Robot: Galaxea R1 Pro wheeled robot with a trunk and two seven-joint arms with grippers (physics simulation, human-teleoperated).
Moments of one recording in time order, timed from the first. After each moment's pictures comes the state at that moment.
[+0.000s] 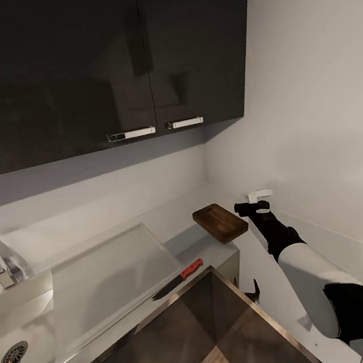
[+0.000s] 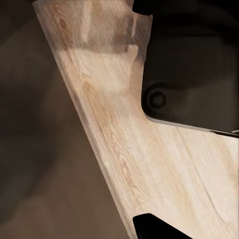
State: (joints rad) left arm 0.43 -0.04 0.01 -0.26 0.07 -1.05 0.12; right arm -1.03 0.05 -0.07 -0.52 0.12 0.21 -0.18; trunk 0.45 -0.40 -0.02
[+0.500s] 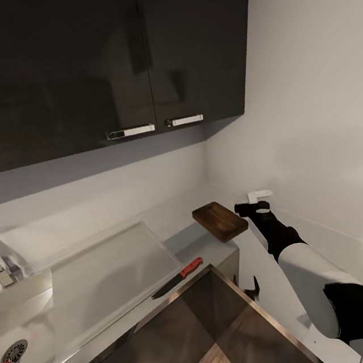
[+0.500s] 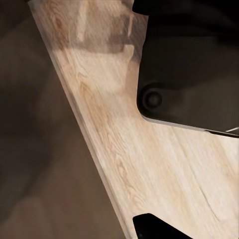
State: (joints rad) left arm 0.43 -0.04 0.01 -0.26 0.07 -1.05 0.12; right arm -1.03 0.05 -0.07 -0.52 0.12 0.23 -0.18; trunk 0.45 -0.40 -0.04
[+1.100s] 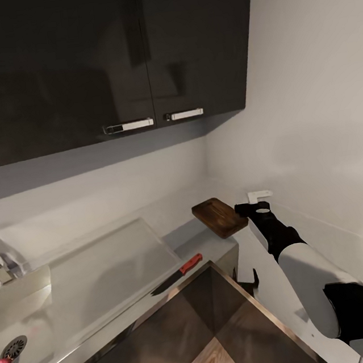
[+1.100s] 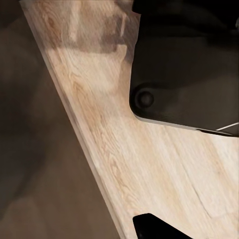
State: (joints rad) left arm 0.43 -0.04 0.00 -0.26 0.07 -1.05 0.12; right arm -1.03 0.05 -0.07 -0.53 0.12 0.24 -0.18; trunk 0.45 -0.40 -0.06
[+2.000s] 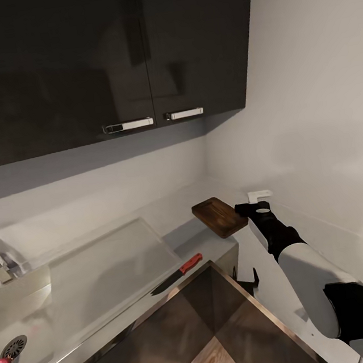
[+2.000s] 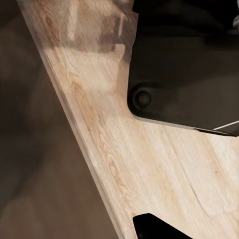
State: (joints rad) left arm 0.43 -0.04 0.00 -0.25 0.07 -1.05 0.12; right arm -1.03 0.05 -0.07 -0.53 0.12 0.24 -0.18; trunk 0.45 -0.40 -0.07
